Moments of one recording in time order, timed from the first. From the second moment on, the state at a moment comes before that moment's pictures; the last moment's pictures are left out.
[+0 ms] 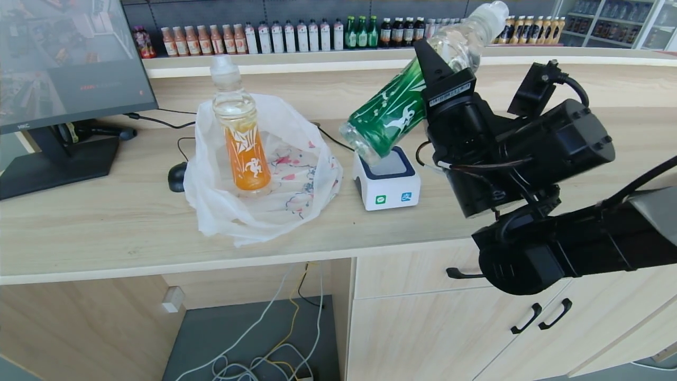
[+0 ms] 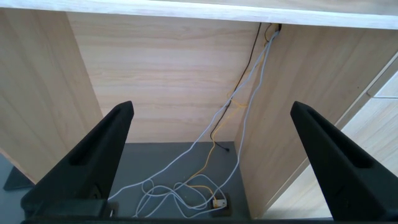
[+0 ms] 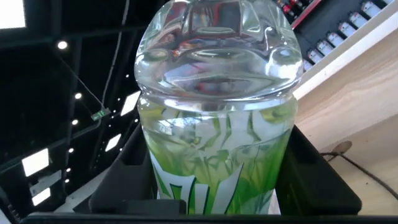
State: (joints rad) left arm 0.00 0.00 0.00 0.00 0.00 -0.01; right arm 0.63 1.99 -1.17 -1.57 -0.21 0.73
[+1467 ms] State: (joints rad) left arm 0.00 0.00 0.00 0.00 0.00 -0.01; right arm 0.65 1.73 -0.72 -1.57 0.03 0.04
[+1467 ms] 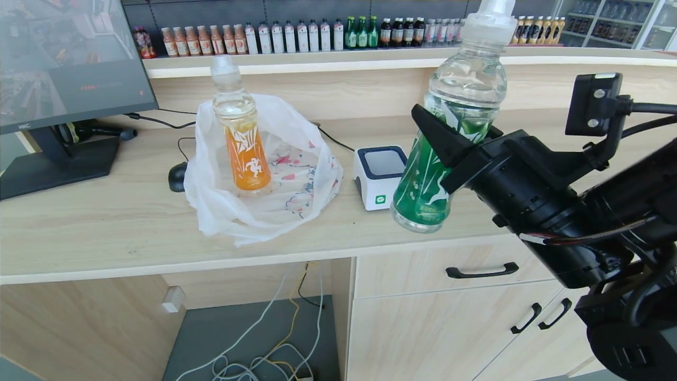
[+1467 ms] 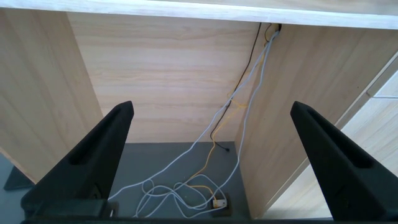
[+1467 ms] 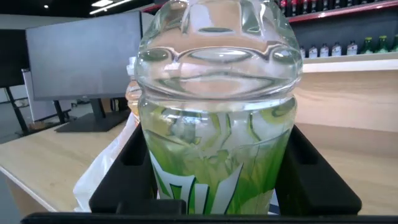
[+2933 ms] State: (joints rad) left arm 0.00 0.00 0.00 0.00 0.00 -0.01; right arm 0.71 1.72 -0.66 -1.57 0.09 -0.01
